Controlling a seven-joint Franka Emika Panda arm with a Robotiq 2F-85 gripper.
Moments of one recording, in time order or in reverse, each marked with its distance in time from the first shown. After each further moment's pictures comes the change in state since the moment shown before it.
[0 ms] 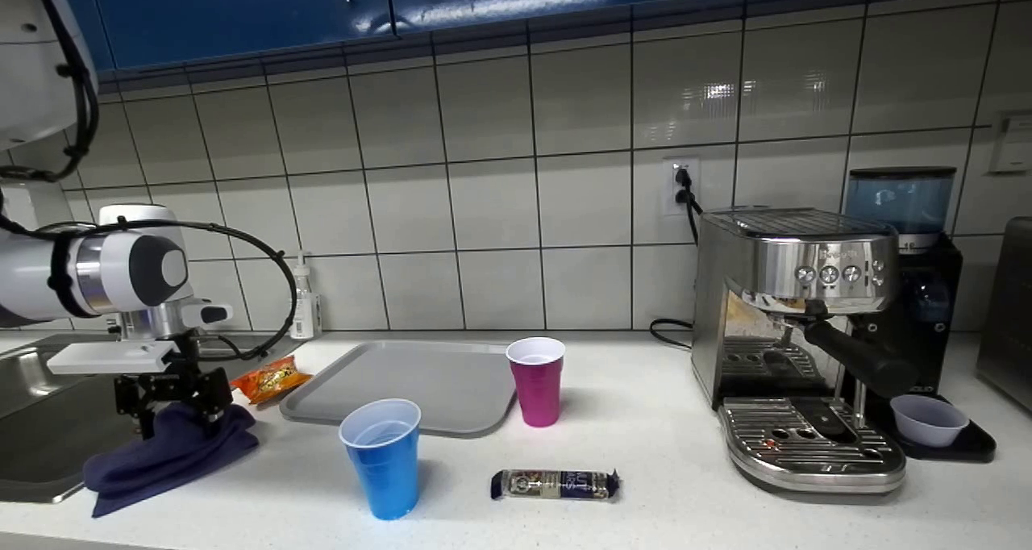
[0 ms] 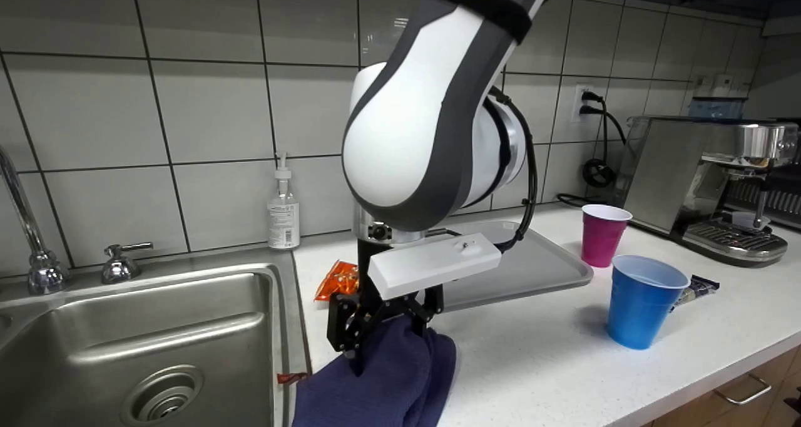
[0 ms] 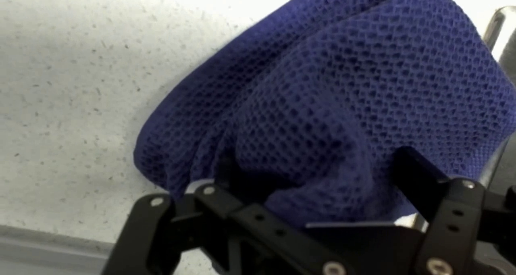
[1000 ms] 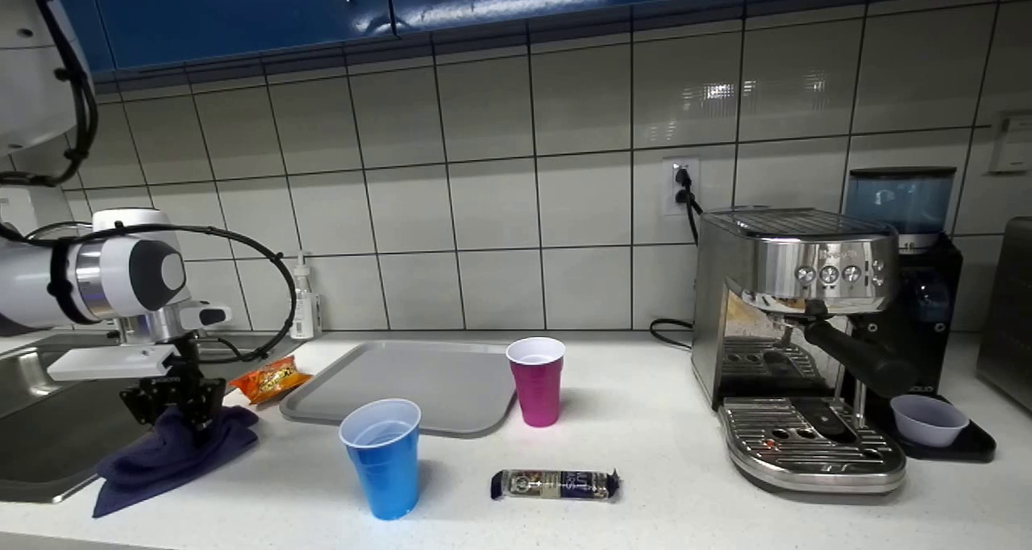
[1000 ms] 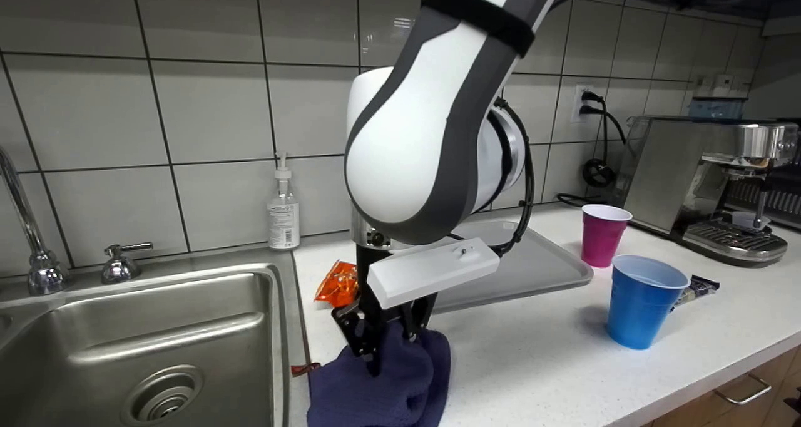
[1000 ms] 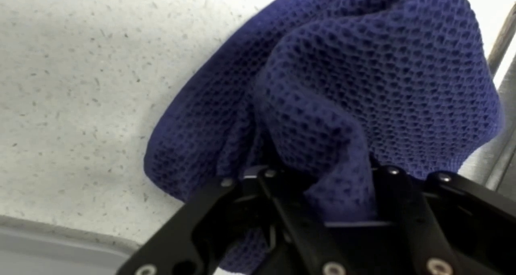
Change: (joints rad) arm 0.040 0.010 -0.037 -0.002 -0.031 0.033 0.022
